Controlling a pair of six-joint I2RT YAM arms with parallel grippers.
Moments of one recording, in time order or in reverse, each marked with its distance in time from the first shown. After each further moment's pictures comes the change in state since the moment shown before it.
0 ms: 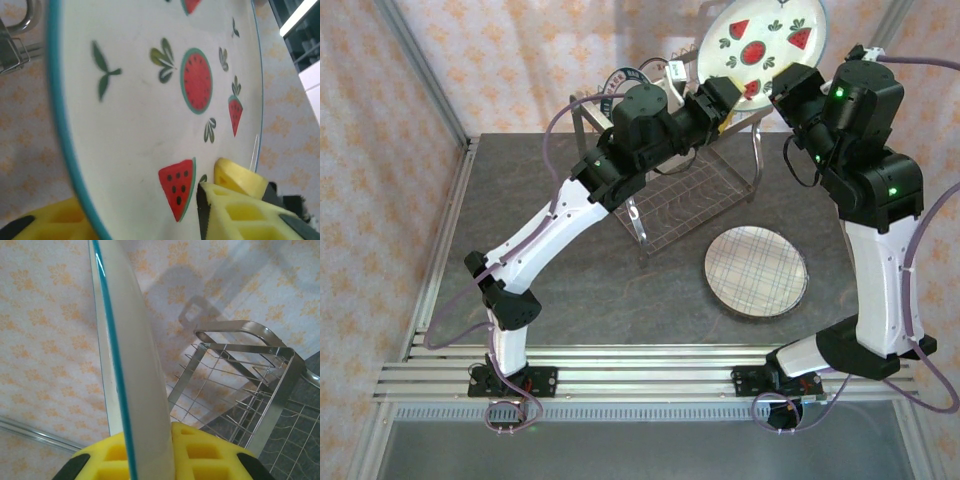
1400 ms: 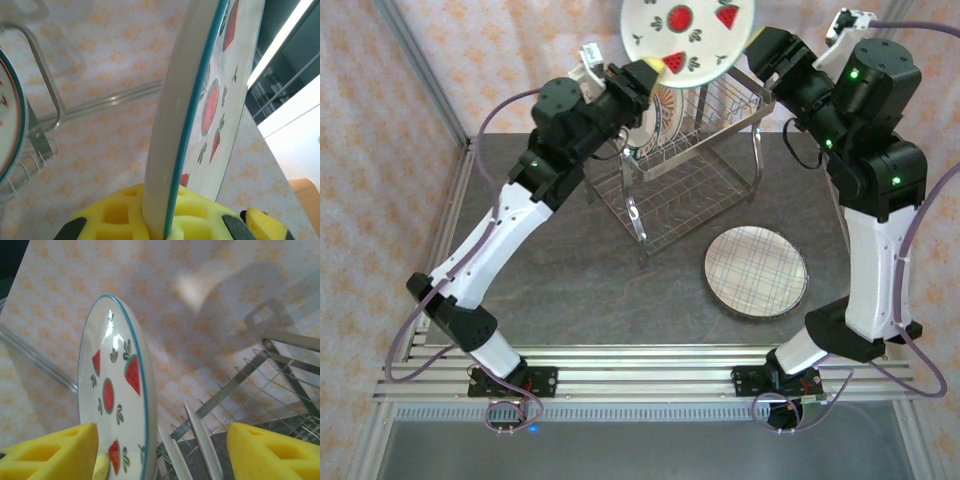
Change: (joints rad) left arm 0.245 -0.305 -0.380 0.204 0.045 0.013; right arm -0.017 0.130 0.224 0.033 -0.281 -0.206
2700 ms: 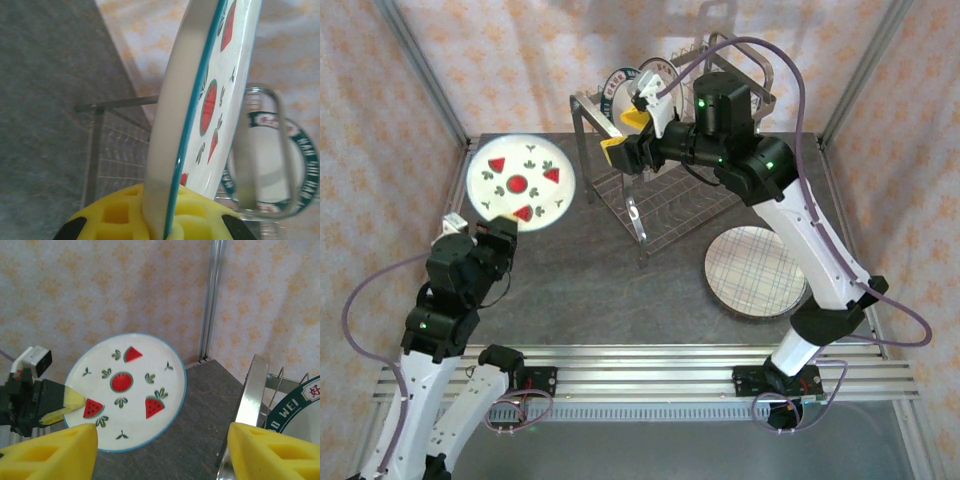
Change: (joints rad) left arm 0.385 -1.046 -1.037 -0.559 -0.189 0.020; right arm 0.362 0.078 -0.318 0.154 -0.371 -0.799
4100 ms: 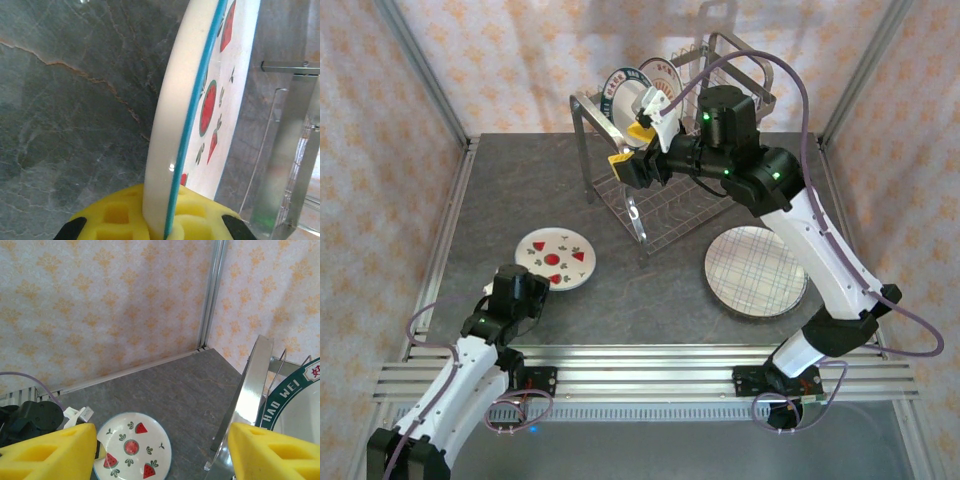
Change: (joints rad) left arm 0.000 0.054 -0.615 0.233 0.079 -0.084; right arm 0.003 -0.079 -0.125 0.001 0.011 -0.048
